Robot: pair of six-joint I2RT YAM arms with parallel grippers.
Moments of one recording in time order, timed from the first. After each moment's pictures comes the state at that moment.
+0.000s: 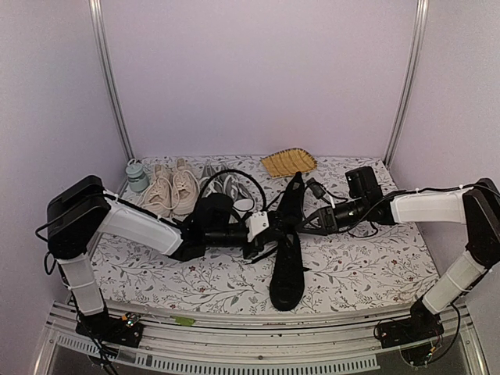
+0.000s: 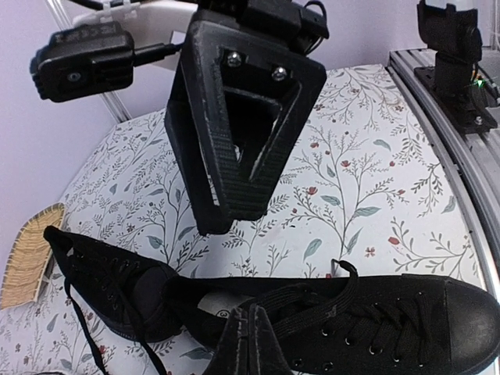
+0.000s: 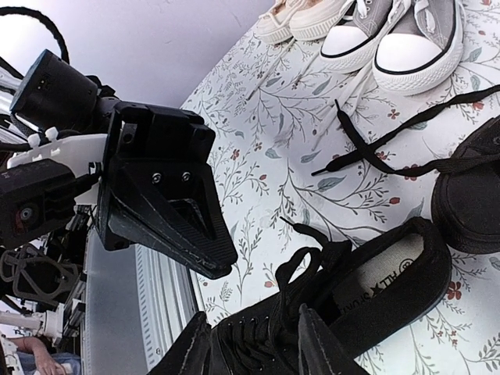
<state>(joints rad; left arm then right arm) -0.96 1.85 0.91 0.63 0.32 0.43 0.50 1.57 0.84 0.01 -0.92 0.20</state>
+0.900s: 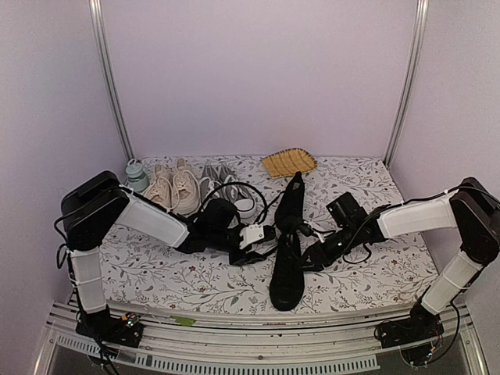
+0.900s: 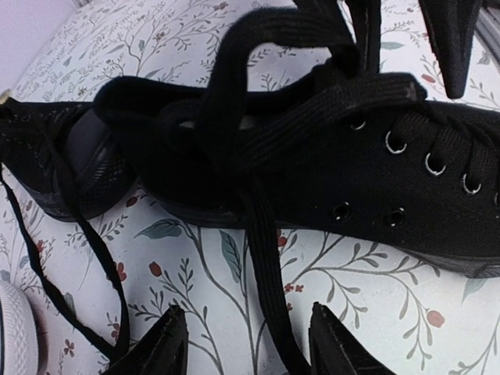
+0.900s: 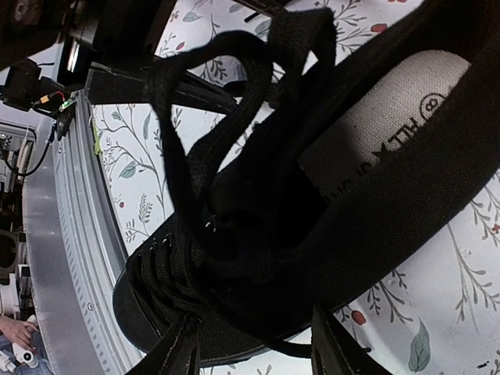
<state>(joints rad) -0.87 1.96 0.96 0.31 0.32 0.55 0.67 1.61 0.76 -0.18 -0.64 0.09</state>
